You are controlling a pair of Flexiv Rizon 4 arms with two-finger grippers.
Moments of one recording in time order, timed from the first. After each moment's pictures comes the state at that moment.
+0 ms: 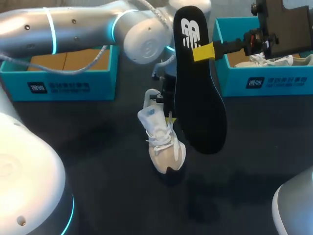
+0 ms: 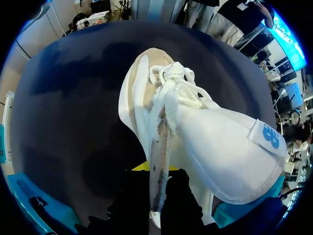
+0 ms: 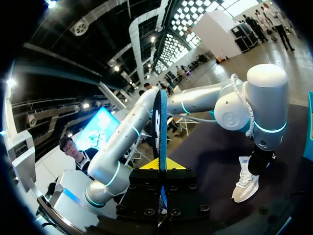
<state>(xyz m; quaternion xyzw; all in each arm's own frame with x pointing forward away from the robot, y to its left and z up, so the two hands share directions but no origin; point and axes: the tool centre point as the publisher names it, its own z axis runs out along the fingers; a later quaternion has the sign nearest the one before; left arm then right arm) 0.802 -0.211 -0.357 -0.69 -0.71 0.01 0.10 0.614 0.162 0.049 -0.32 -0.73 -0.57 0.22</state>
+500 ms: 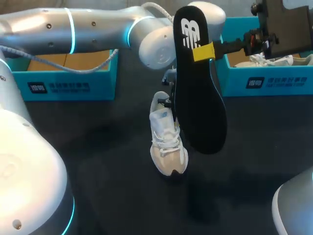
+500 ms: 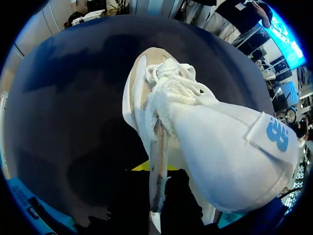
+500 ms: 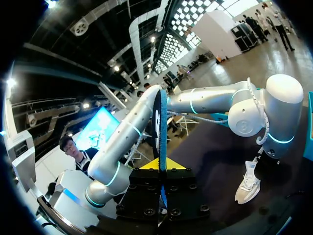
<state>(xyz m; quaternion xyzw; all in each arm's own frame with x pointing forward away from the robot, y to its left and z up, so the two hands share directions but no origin) 0.806 -0.228 -0.385 -0.69 -0.71 0.00 0.12 0.614 0.162 0.049 -0.32 -0.73 -0.57 0.22</state>
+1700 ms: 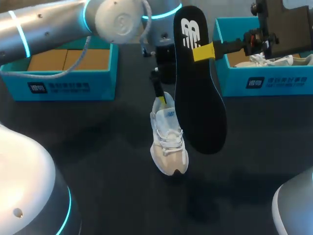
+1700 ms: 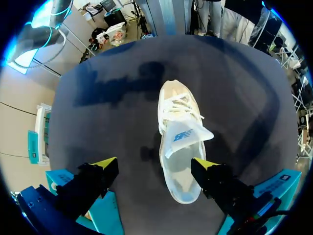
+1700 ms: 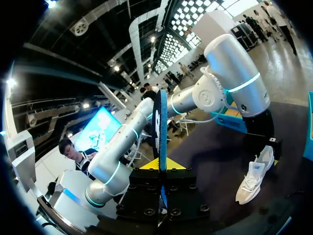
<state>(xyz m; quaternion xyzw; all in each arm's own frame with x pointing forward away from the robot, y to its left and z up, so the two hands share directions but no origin) 0.814 -0.241 -0.261 -0.70 -0.70 0.15 -0.01 0.614 0.162 0.049 -0.32 -0.73 -0.57 0.22</state>
